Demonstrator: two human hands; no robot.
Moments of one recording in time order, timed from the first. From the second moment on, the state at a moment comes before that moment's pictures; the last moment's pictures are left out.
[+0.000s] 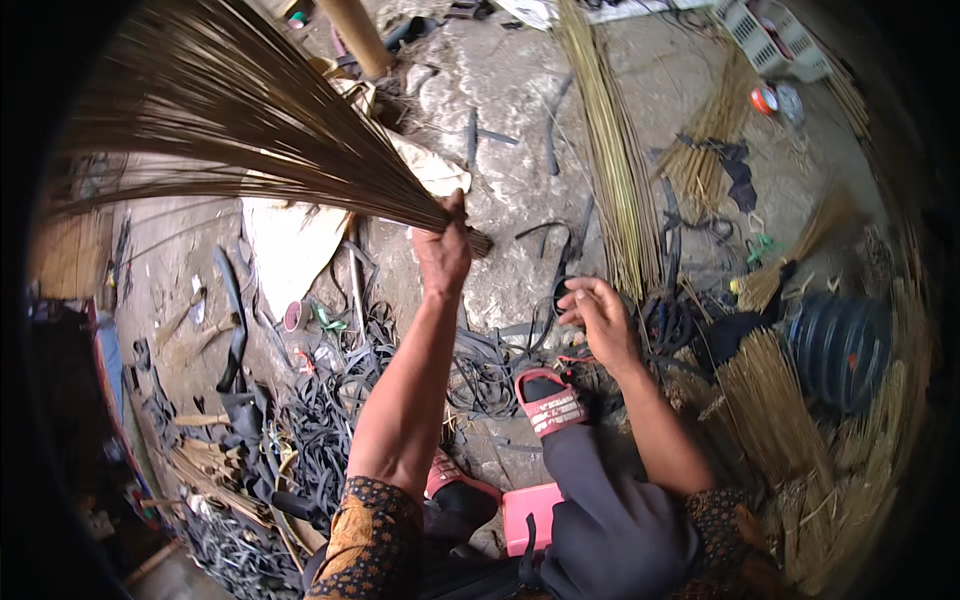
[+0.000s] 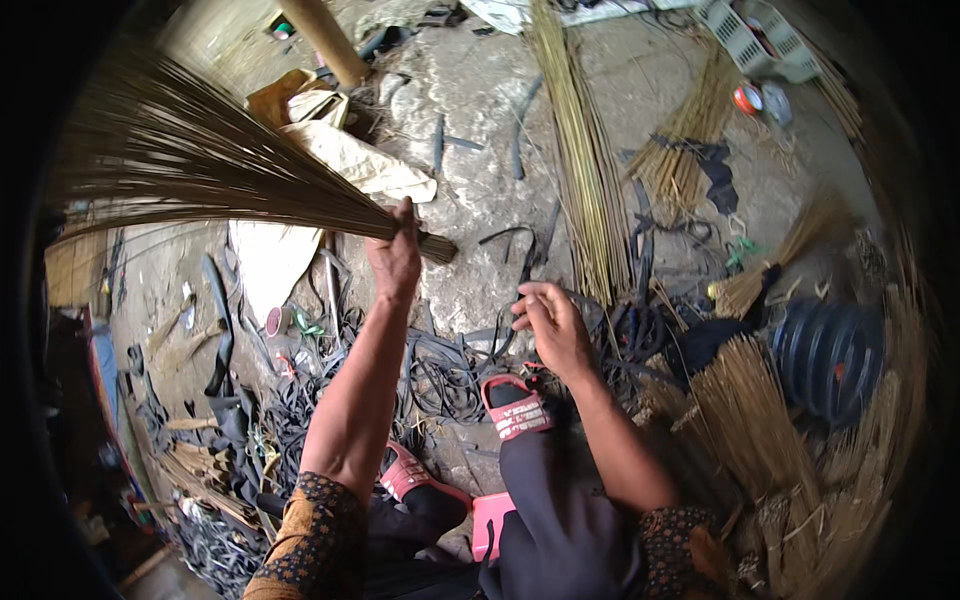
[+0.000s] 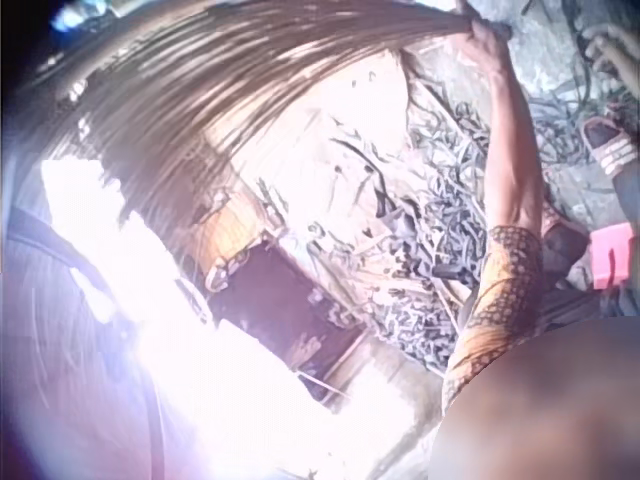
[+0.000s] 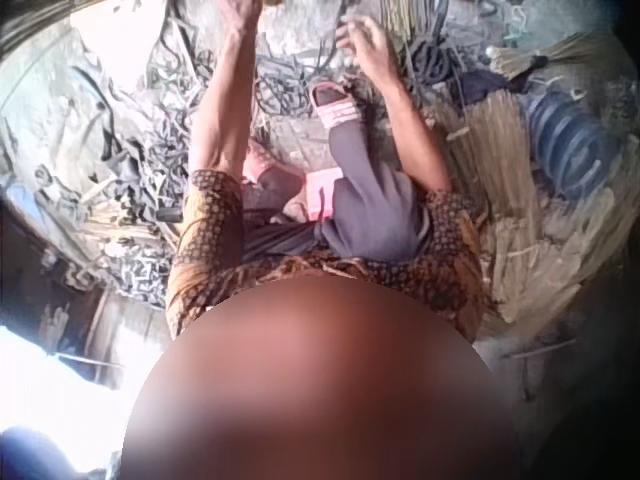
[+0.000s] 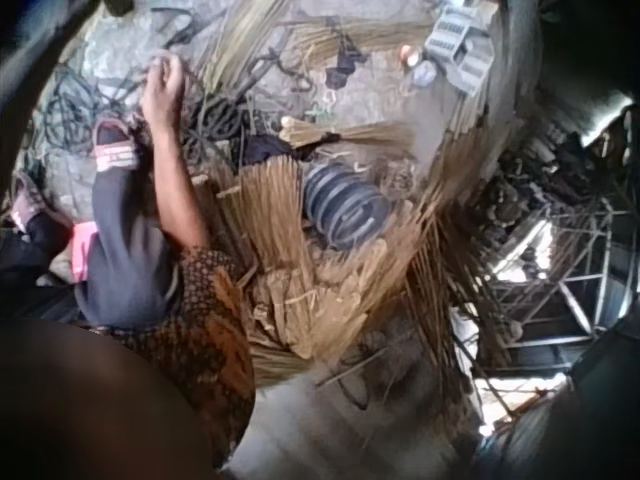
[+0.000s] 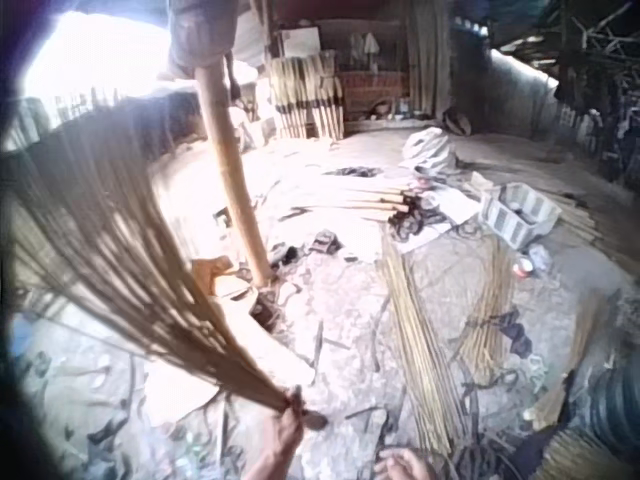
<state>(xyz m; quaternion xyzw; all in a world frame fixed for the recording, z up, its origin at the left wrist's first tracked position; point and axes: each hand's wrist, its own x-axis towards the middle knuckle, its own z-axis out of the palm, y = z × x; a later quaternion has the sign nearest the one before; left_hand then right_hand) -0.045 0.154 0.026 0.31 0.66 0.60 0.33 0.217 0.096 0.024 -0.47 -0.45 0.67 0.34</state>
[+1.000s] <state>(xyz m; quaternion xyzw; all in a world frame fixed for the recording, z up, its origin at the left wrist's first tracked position) -0.341 -0.138 0.114 -0.02 0.80 0.55 0.25 0.250 0.249 -0.066 -0.79 -0.58 0.21 -0.03</state>
